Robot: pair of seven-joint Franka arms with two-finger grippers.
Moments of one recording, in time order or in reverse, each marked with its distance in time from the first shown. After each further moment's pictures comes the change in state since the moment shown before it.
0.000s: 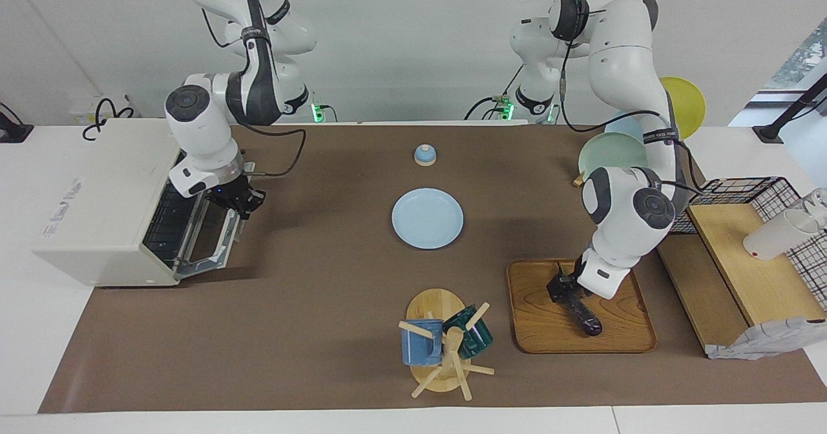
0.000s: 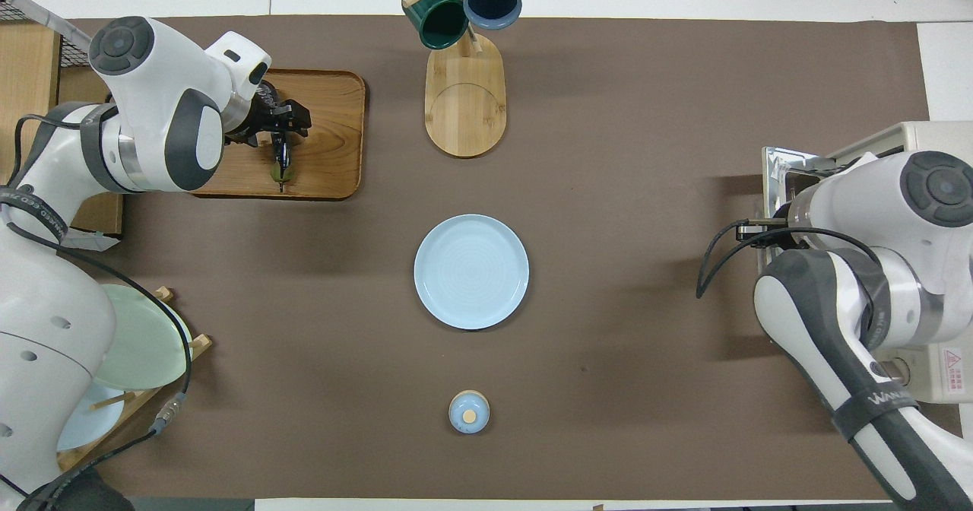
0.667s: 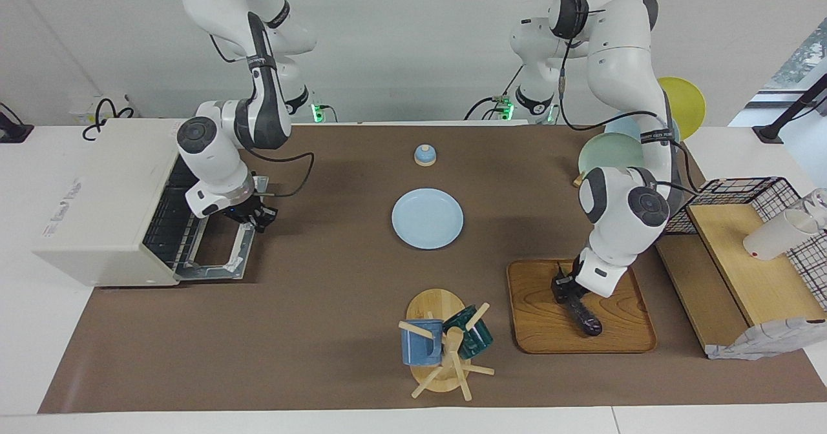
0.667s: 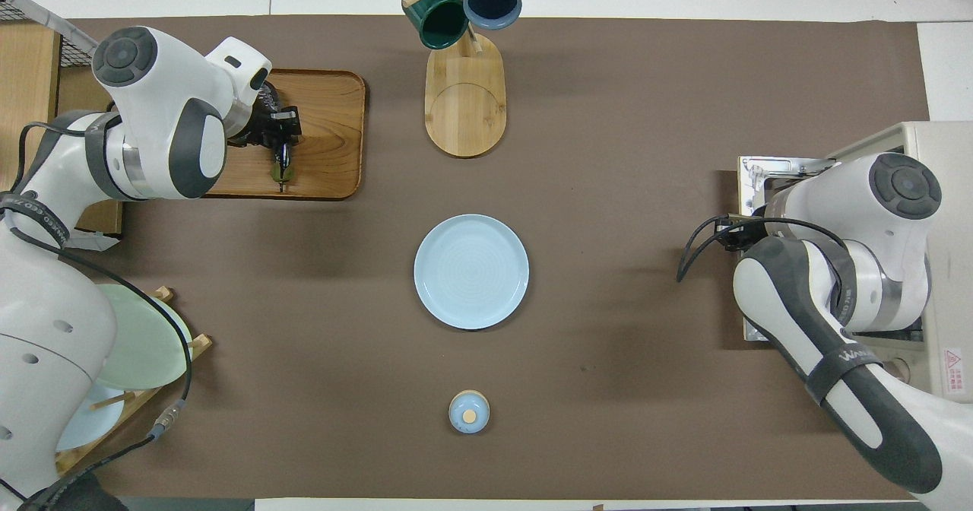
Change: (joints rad) left arm -0.002 -0.017 0.004 -0.044 0.005 0.050 -0.007; right arm 0.000 0.093 -0.005 -0.001 0.100 0.059 0.008
